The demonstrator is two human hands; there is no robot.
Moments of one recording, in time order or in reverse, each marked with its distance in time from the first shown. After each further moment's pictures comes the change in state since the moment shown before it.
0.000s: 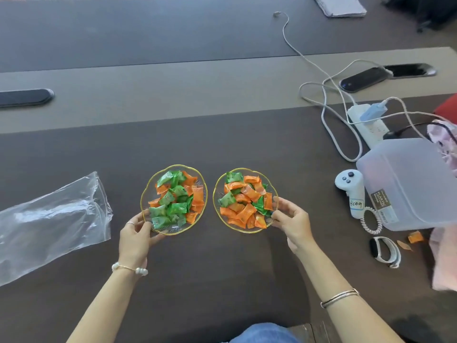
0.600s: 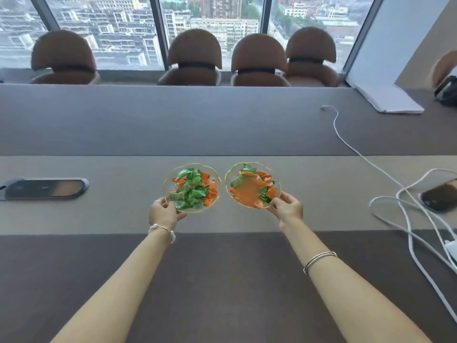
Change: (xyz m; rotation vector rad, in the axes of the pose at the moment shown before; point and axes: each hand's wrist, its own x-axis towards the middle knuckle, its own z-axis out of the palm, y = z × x) left_hand 0.342 0.183 0.087 -0.053 0.125 0.063; right_hand 0.300 -0.166 0.253 0.173 0.057 0.022
